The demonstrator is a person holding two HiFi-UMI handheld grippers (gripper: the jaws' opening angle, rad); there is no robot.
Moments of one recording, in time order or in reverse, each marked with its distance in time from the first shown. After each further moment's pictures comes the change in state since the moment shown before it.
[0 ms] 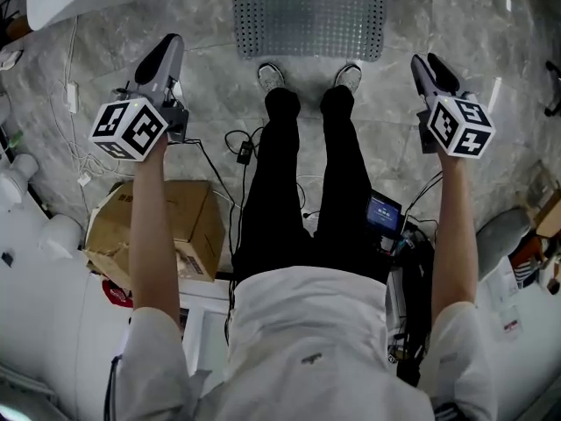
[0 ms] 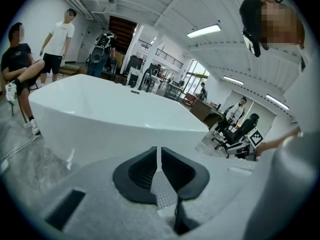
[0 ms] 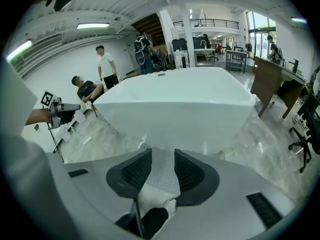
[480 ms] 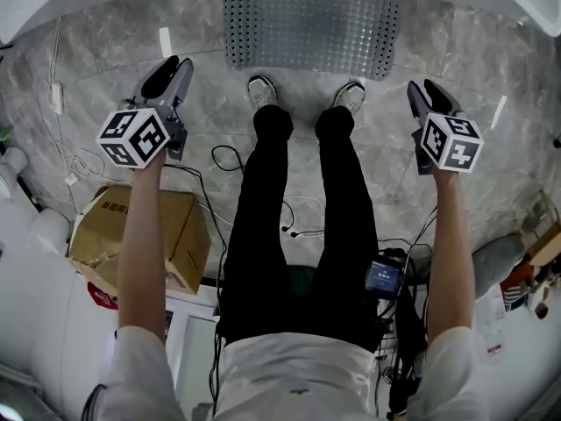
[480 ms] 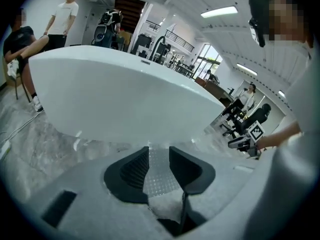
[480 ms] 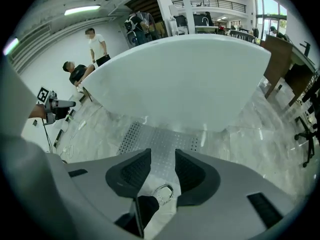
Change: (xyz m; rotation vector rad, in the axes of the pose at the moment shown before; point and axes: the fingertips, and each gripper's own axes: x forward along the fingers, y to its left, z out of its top) left arm 0.093 0.056 -0.147 -0.066 0.189 0.068; right arm 0.128 -0.064 -0.117 0.008 0.199 0.010
